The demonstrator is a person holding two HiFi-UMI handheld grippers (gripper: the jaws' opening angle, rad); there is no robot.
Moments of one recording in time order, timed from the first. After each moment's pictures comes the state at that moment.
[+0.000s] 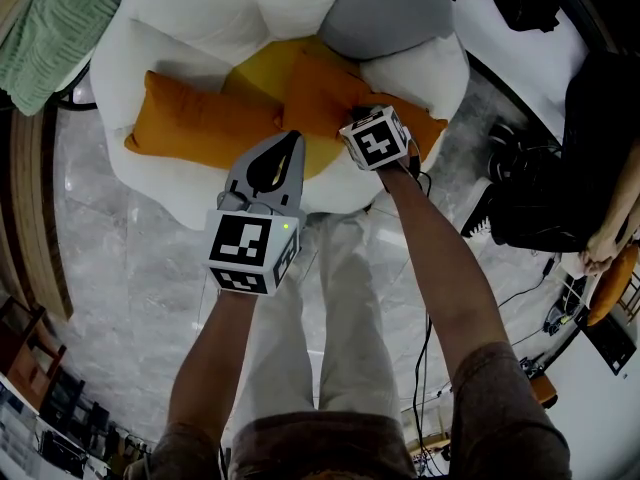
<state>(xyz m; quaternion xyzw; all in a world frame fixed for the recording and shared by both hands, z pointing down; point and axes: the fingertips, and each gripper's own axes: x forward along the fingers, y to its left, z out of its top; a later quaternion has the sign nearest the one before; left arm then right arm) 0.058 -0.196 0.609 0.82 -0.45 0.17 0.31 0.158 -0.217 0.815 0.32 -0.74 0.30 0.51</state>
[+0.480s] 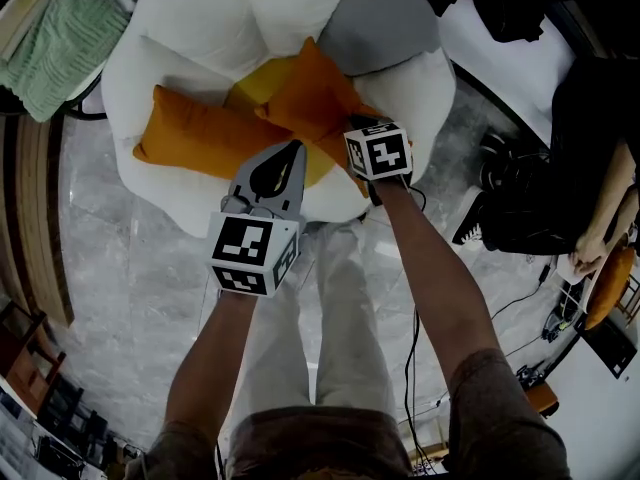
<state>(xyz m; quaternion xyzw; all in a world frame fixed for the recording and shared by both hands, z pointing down) 0.067 -0.200 0.581 0.82 -0.44 0.17 0.31 0.160 -0.234 0.762 0.39 -0.74 0.36 0.40</state>
